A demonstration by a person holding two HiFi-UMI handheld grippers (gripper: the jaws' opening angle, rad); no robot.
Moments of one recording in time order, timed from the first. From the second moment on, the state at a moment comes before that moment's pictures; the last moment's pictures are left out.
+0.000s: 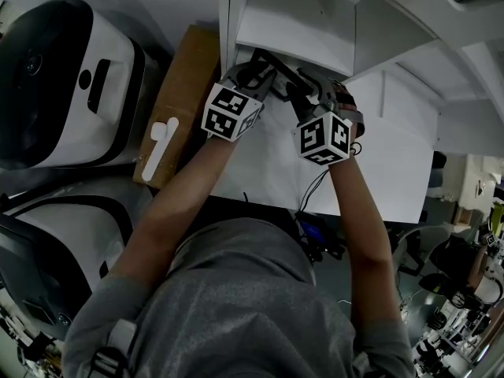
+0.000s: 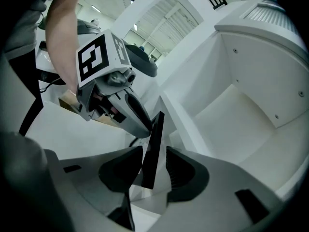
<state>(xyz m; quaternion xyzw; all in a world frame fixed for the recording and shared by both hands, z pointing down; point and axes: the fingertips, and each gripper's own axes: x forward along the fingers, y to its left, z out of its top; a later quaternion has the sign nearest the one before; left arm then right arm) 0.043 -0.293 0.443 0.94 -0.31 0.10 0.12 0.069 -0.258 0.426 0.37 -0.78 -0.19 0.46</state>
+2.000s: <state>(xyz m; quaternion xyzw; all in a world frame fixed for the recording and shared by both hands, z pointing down) 0.058 -0.277 0.461 0.94 -0.28 0.14 0.11 0.167 -0.243 0.464 0.53 -0.80 0.20 0.20</state>
